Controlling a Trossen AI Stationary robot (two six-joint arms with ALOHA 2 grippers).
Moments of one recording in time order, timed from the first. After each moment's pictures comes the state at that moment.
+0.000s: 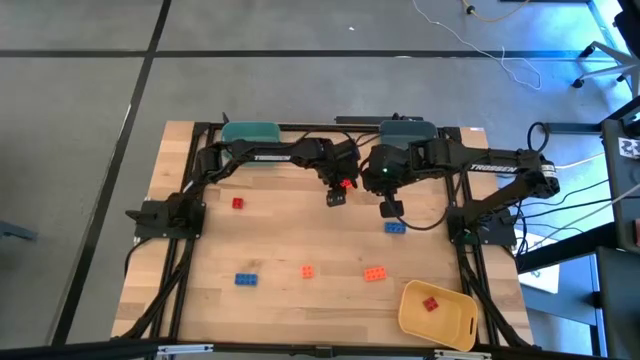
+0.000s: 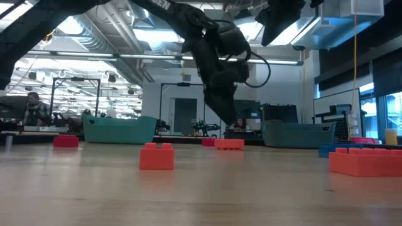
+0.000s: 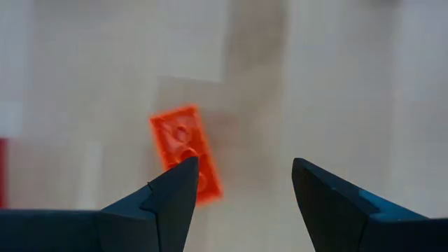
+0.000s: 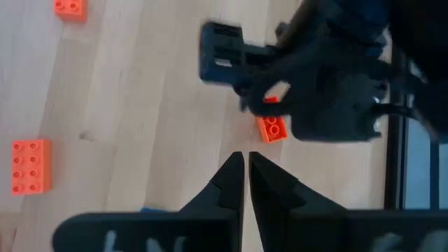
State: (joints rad) left arm 0.26 2.18 1.80 -0.69 0.11 0.12; right arm -0.06 1.44 1.44 -1.07 0.09 -0.26
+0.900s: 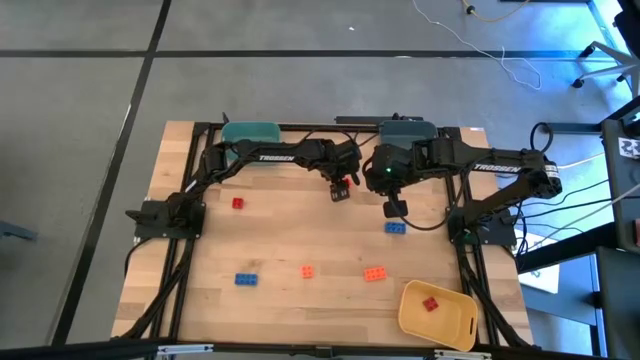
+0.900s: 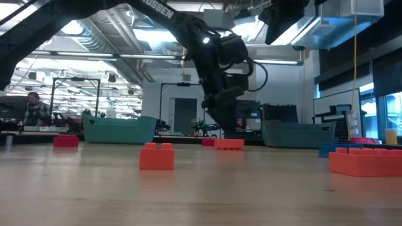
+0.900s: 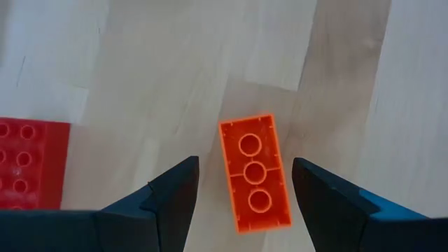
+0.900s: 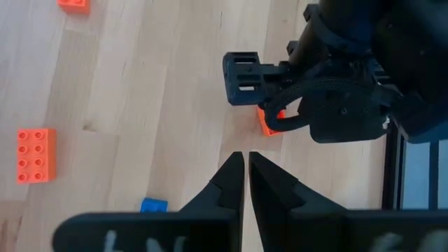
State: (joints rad) left arm 0.28 2.22 1.79 -0.62 -0.03 0.06; right arm -0.06 1.42 1.44 -1.09 0.09 -0.27
